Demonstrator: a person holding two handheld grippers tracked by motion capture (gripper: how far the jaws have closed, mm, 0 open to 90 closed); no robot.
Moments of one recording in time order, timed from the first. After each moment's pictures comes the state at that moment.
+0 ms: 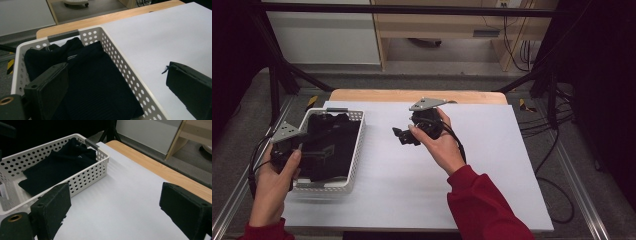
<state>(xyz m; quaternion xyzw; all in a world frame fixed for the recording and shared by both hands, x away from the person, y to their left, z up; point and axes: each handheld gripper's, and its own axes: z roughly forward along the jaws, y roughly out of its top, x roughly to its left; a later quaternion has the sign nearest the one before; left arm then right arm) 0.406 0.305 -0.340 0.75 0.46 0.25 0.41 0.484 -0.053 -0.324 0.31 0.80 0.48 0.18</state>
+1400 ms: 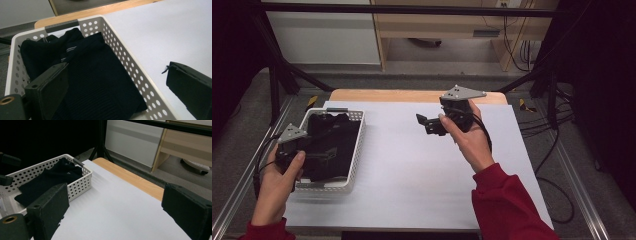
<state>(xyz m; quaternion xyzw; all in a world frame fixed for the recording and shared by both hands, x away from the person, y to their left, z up) 0.411 0.304 -0.351 0.75 0.47 0.24 0.39 0.473 -0.117 -0.285 0.33 0.76 0.52 0.22</state>
